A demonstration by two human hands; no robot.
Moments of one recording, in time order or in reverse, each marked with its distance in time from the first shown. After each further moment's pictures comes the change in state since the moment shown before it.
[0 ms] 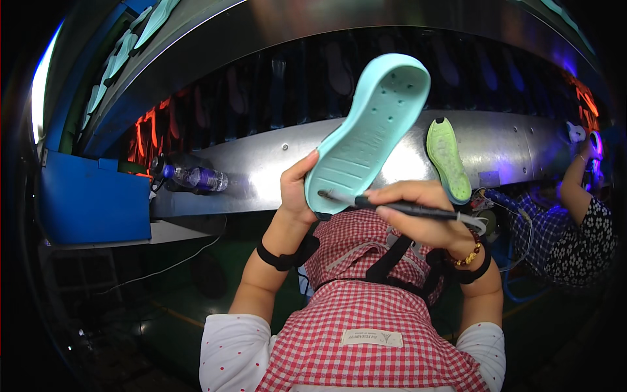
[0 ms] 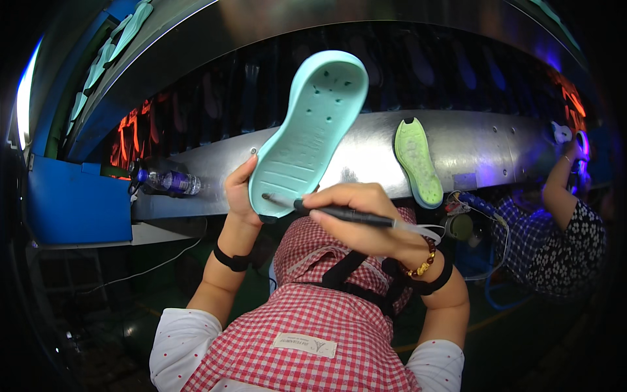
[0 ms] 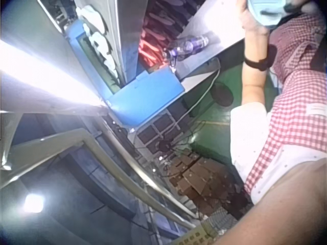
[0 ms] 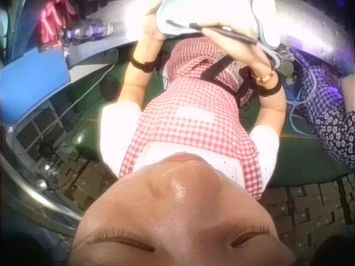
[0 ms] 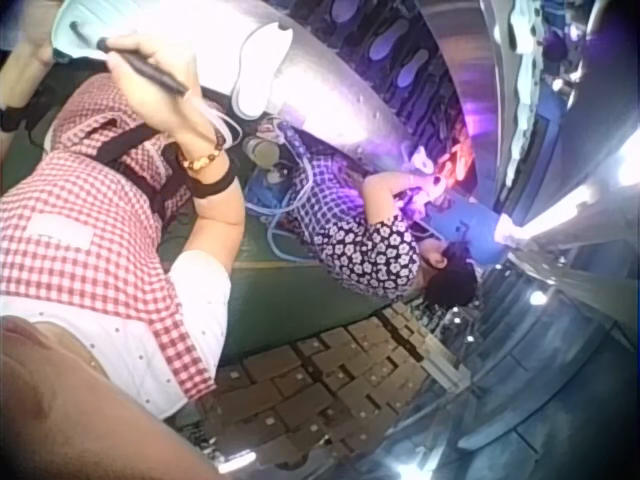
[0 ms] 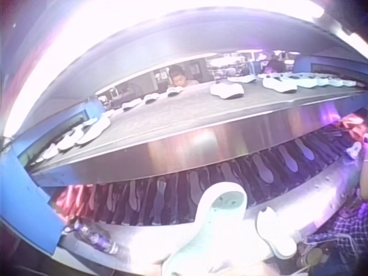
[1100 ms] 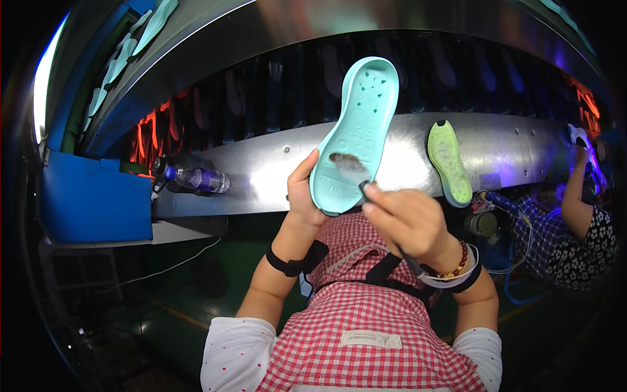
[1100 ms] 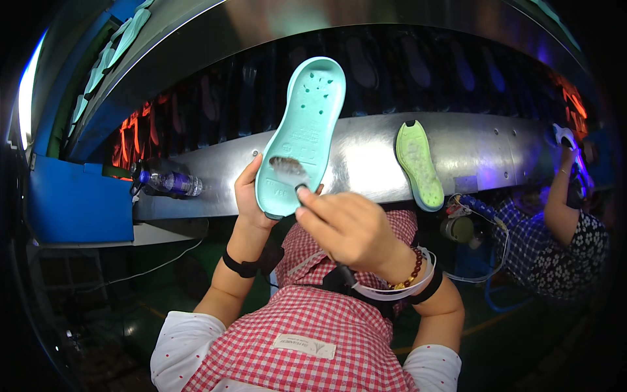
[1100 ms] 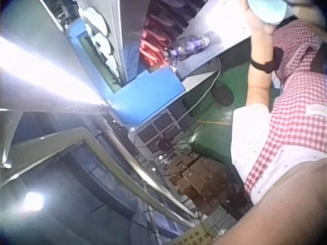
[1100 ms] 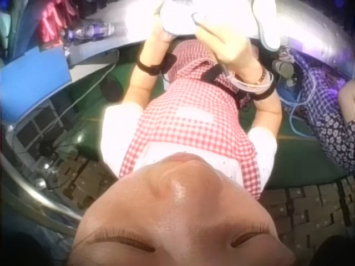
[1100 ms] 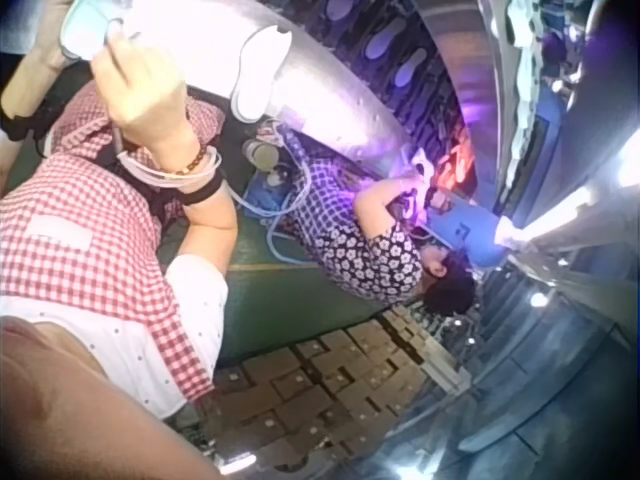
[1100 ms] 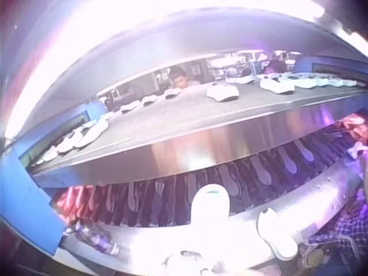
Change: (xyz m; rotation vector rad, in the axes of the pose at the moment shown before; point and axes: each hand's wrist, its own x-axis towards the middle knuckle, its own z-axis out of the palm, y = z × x) left_hand 0.004 -0.014 0.002 -0.028 0.259 0.122; right_hand 0.001 0.008 0.017 -0.781 0.233 -0.745
